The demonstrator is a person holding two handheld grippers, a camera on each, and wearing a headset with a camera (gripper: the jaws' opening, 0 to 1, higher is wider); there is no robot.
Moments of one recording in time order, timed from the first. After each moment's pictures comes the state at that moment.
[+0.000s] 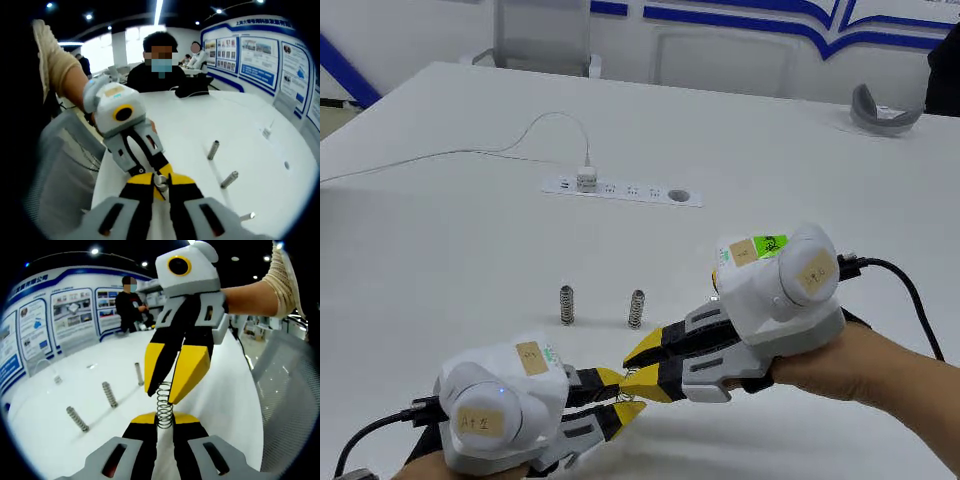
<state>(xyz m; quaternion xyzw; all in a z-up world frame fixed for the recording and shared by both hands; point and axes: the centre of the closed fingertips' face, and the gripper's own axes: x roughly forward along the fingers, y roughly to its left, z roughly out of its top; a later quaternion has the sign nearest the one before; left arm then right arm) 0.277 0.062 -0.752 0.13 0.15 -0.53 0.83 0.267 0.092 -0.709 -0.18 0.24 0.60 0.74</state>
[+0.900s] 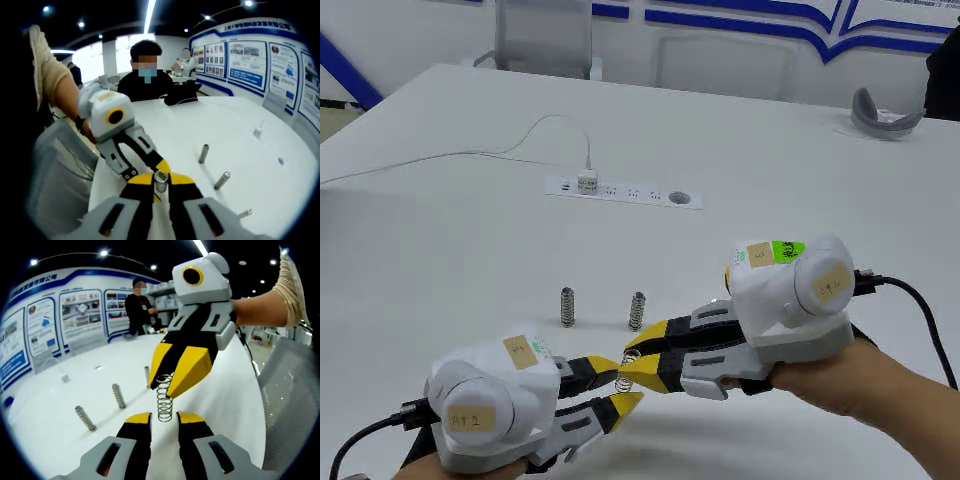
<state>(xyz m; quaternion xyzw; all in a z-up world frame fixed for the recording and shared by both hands) 0.283 0.067 -0.745 0.12 0.15 -0.50 0.85 0.278 0.088 -0.701 -0.15 0.22 0.57 0.78</state>
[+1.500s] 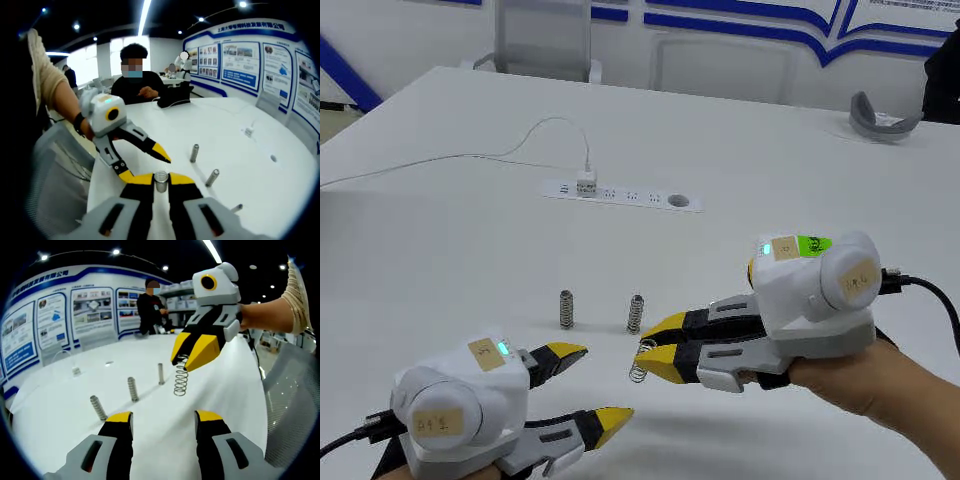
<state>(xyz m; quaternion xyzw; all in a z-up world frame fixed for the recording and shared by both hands) 0.292 0.096 -0.743 0.10 0.15 -0.46 0.87 0.286 0.070 -0.690 -0.14 0.21 0.55 0.80</state>
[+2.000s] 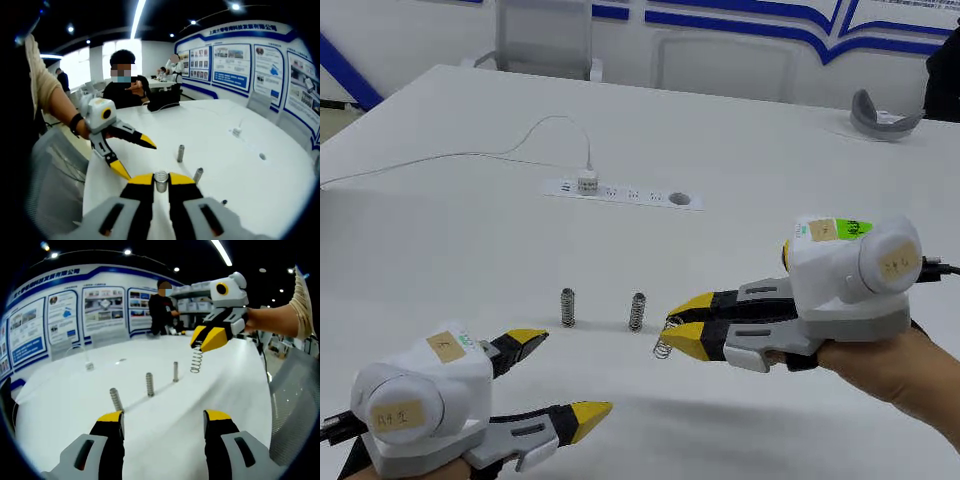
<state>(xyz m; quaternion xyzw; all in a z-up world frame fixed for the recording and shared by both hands) 0.302 0.124 -0.743 0.08 0.16 -0.42 0.89 0.301 0.046 -0.677 -0.13 0.20 0.51 0.82</state>
